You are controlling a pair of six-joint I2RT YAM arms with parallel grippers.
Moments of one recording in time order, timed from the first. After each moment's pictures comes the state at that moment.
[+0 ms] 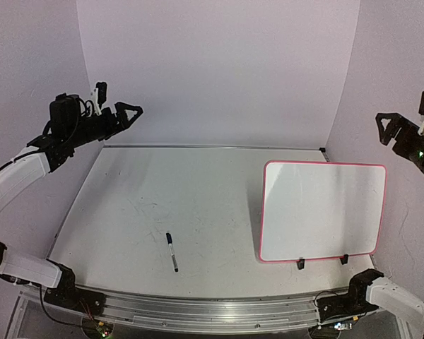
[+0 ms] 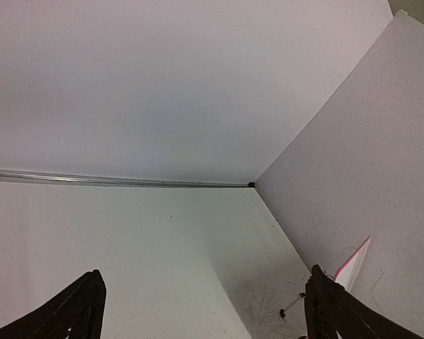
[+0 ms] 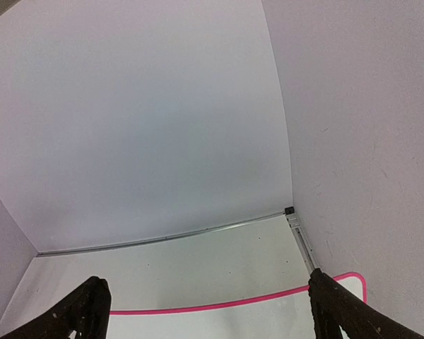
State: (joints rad) left arm -0.30 1.23 1.15 -0.04 0.39 -0.52; right arm 0.25 0.71 1.33 -0.70 0.25 0.26
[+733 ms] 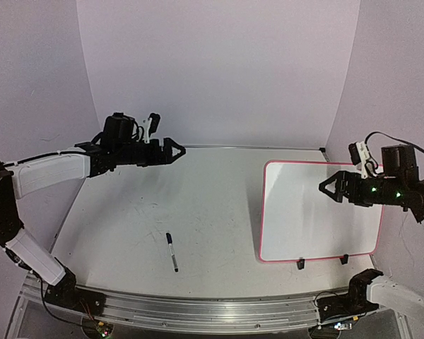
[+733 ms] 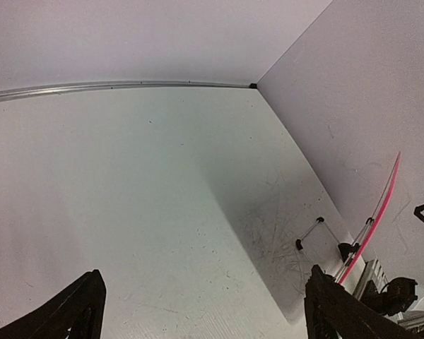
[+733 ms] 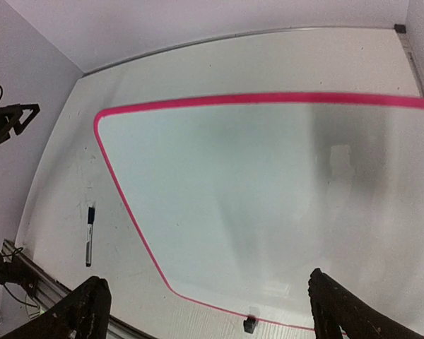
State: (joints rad) left arm -0.55 1.50 1.15 -0.05 0.32 -0.44; right arm 0.28 0.77 1.04 -0.91 -0.25 0.32
